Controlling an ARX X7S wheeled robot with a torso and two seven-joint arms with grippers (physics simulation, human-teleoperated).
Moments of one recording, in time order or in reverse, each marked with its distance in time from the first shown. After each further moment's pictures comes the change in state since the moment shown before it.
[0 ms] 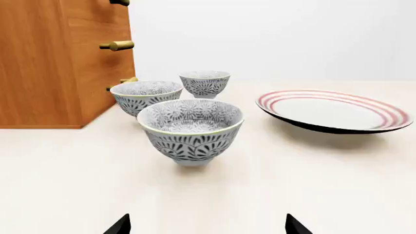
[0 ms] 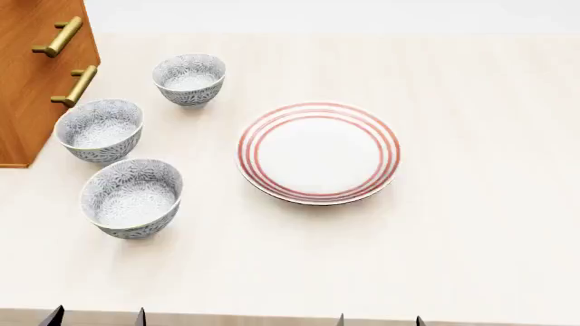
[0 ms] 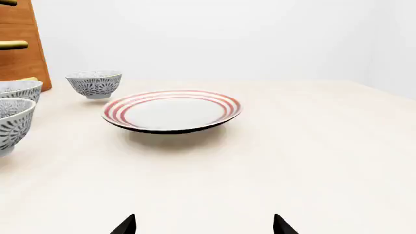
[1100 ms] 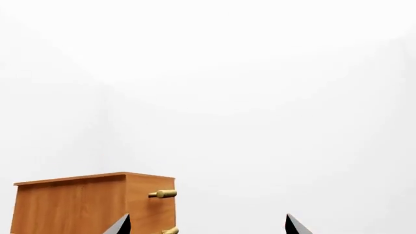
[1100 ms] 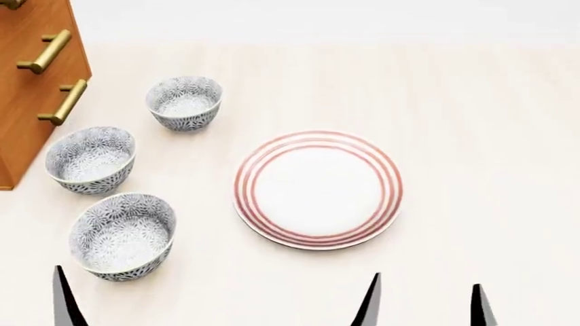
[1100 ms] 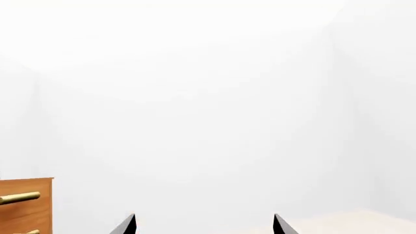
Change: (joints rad) left arm 0.090 -0.103 0.074 0.128 0.169 0.594 -0.299; right arm -0.081 0.080 -0.093 -0.107 0.181 -0.572 0.096
